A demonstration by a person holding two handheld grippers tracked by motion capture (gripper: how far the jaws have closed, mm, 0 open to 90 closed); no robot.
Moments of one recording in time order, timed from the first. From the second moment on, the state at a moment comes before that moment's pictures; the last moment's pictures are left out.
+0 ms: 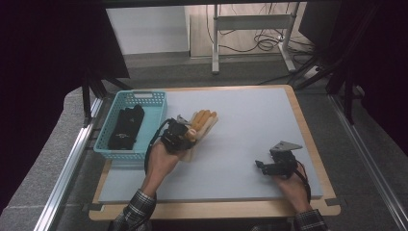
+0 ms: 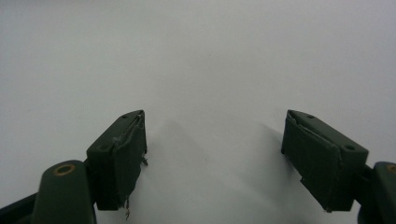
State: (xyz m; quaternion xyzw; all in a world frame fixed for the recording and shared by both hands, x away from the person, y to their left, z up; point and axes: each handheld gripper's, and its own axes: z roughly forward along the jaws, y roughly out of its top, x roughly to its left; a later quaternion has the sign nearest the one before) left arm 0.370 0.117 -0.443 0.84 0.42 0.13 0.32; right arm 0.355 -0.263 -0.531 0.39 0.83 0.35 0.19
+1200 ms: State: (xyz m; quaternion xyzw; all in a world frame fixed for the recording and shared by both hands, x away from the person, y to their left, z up) left arm 0.439 0.261 -0.448 0.76 0.60 0.15 0.18; right arm 0.355 -0.263 -0.531 0.39 0.83 0.35 0.19
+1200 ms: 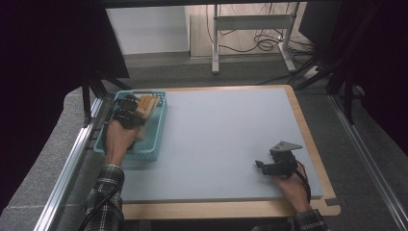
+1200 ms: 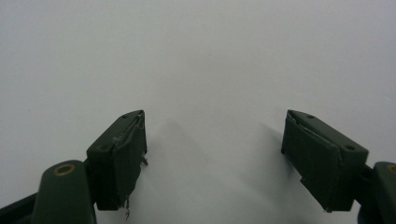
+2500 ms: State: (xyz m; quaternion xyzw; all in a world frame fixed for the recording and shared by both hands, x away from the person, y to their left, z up) left arm 0.454 0.275 -0.465 0.76 0.61 0.14 0.16; right arm 0.355 -0.263 -0.531 0.39 0.83 0.35 0.19
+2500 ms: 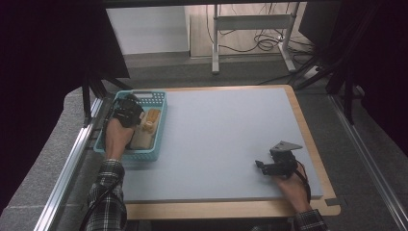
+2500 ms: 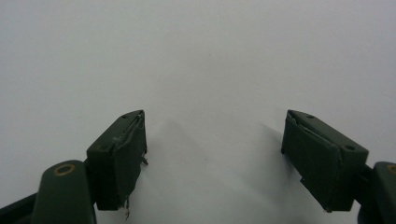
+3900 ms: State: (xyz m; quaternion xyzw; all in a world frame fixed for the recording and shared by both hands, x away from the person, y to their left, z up) left arm 0.467 0.273 -0.492 0.75 0.62 0.13 0.18; right arm 0.355 -0.263 -0.531 0.39 0.83 0.35 0.19
